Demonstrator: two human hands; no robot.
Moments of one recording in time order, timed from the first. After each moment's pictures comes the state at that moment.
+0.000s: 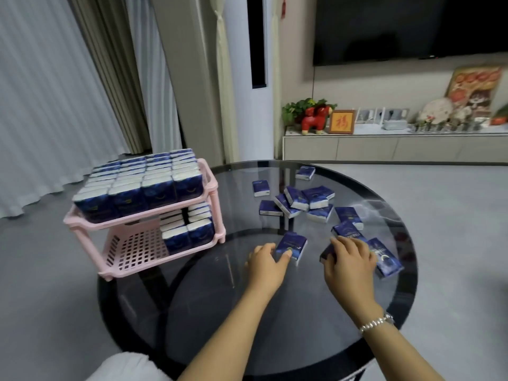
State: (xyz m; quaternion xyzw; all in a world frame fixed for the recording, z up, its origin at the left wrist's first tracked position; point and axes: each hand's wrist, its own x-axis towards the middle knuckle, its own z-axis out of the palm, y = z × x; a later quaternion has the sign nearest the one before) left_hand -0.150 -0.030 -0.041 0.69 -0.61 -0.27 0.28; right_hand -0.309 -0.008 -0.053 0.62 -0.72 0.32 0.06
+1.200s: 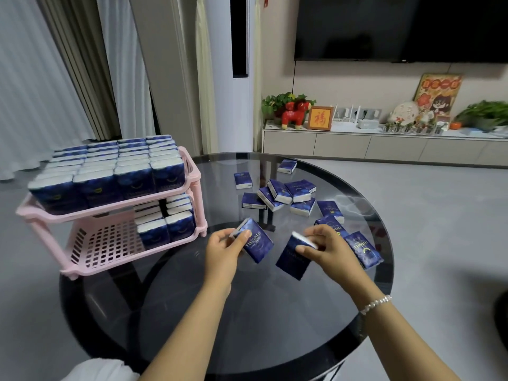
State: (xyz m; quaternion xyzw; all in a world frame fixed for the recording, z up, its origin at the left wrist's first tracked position) left_hand -0.110 -0.029 -0.028 0.53 -0.39 -0.49 0.58; right_hand -0.311 -0.002 -0.008 0.55 -0.59 0.44 -0.39
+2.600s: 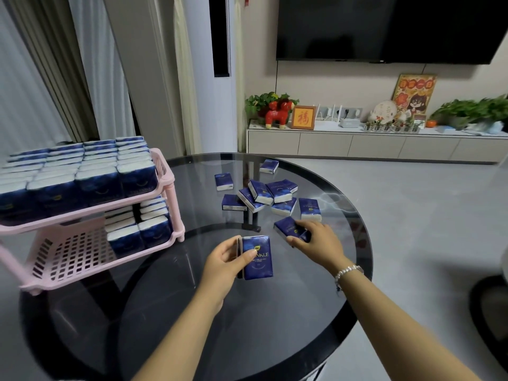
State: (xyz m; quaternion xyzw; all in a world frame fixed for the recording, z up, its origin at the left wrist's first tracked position) left_hand -0.133 -0.020 -0.037 0.49 -0.44 -0.58 0.48; right_hand -0.356 -0.056 -0.035 0.66 -0.71 0.21 -0.11
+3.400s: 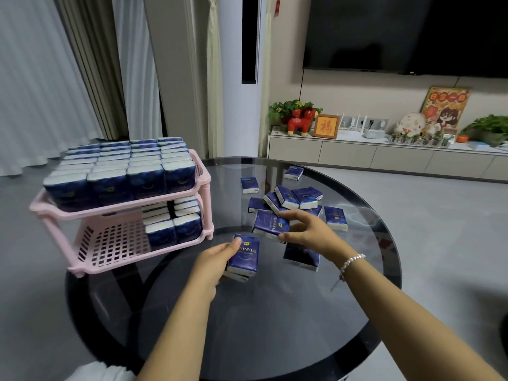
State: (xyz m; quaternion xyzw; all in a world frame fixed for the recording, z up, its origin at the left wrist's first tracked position) left_hand -0.072 -0.030 -0.028 0.58 -0.37 -0.58 0.44; right_hand -0.295 -0.069 0.009 0.67 -0.52 0.31 -0.42
